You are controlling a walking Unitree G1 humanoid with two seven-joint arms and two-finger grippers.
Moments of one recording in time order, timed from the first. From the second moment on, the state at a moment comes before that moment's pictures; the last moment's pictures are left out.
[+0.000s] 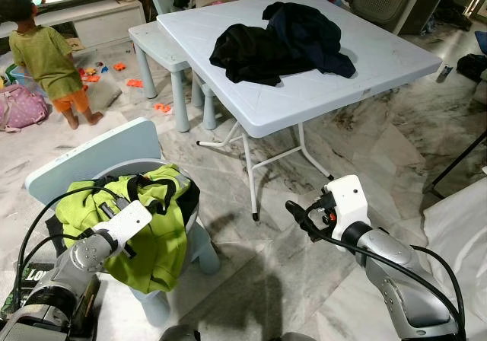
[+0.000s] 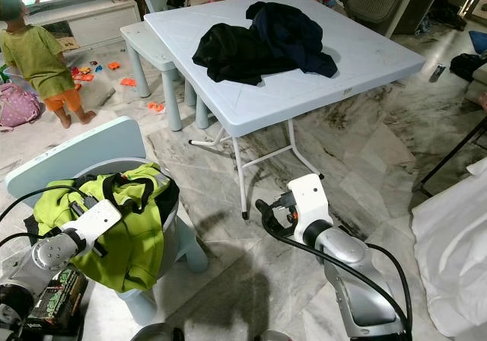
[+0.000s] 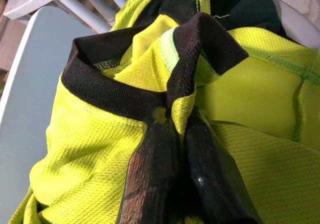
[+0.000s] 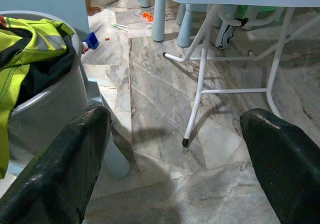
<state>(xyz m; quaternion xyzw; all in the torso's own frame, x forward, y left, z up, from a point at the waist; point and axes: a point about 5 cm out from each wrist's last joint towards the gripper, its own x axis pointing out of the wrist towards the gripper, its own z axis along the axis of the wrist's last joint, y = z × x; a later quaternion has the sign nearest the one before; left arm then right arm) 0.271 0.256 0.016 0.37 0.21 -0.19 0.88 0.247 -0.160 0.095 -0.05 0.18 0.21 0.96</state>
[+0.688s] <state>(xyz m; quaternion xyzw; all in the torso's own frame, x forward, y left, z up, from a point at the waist) 0.283 0.185 0.108 0.18 0.00 -0.18 0.97 0.252 -0.153 0.095 -0.02 0.14 0.19 0.97</state>
